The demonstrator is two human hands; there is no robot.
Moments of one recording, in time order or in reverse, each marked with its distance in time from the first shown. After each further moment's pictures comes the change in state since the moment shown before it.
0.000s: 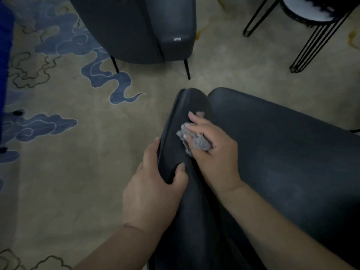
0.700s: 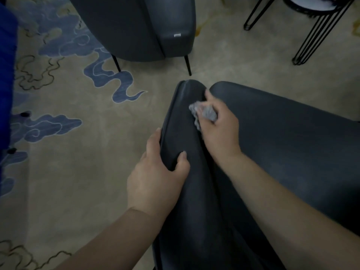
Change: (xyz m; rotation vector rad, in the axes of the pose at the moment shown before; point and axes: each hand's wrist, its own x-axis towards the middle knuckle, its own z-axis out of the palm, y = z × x) left_hand -0.002 -0.001 -0.002 -0.026 -0.009 0.027; right_hand 0.023 0.009 -0.002 0.087 0.051 0.270
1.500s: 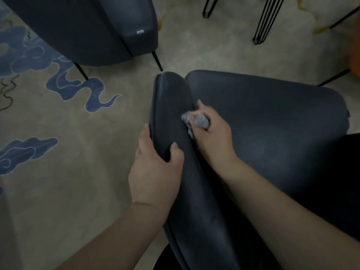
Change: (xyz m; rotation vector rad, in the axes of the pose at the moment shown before) left_hand 0.004 -0.010 0.004 -0.110 -0.025 0.118; right_hand -0.056 -0.007 -0.005 0.107 0.094 0.164
